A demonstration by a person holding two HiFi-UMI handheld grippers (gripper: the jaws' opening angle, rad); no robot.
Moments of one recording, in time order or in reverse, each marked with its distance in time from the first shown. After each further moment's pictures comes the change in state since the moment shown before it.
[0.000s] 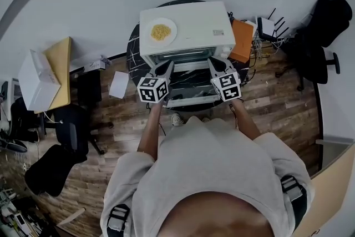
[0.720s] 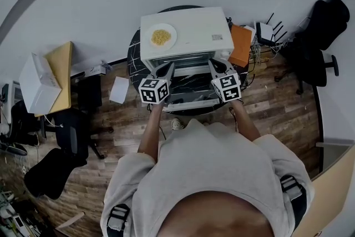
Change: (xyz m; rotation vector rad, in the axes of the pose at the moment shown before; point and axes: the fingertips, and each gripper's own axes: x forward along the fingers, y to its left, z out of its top) left arm 0.007 -0.002 0.011 0.018 -0.005 -0.006; right arm -0.001 -0.012 0.009 0.012 -0.011 -0.025
